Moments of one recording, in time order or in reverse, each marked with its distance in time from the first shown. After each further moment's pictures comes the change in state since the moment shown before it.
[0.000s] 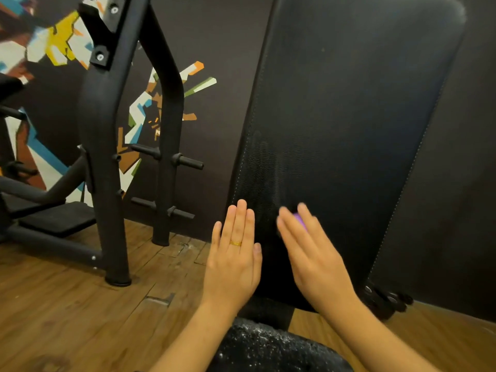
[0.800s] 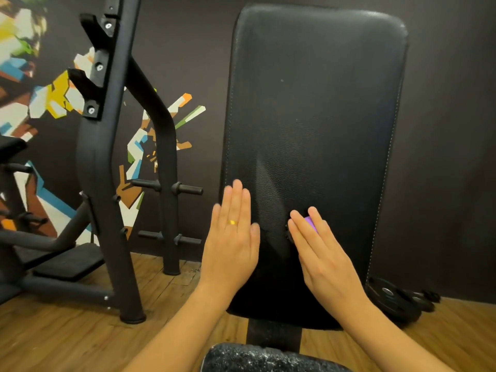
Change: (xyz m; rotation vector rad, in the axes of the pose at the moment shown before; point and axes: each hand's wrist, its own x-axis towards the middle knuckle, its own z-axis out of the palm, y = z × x) left_hand 0.080 -0.002 -0.025 0.022 -0.049 0.119; right_hand 0.007 0.025 -0.008 -0.020 0.054 0.122
